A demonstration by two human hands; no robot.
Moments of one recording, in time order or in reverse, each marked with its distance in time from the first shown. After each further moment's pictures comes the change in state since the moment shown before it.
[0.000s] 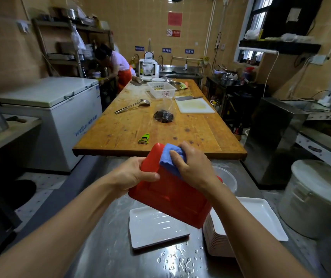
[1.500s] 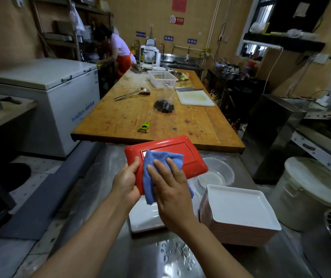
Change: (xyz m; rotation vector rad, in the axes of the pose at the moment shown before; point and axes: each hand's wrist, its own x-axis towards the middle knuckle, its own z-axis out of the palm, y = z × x) left_hand 0.010 -0.068 0.018 -1.024 0.380 0.002; right_hand -0.086 -0.022 0.072 -0.082 0.023 -0.218
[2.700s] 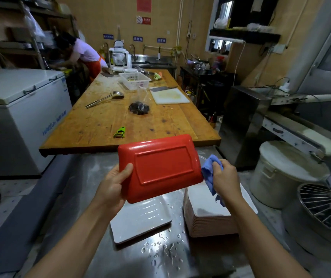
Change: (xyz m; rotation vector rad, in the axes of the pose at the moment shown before) left_hand 0.001 -0.010 0.010 0.328 -0.307 0.049; right_hand -0.018 0.123 -0.094 0.260 0.264 0.960
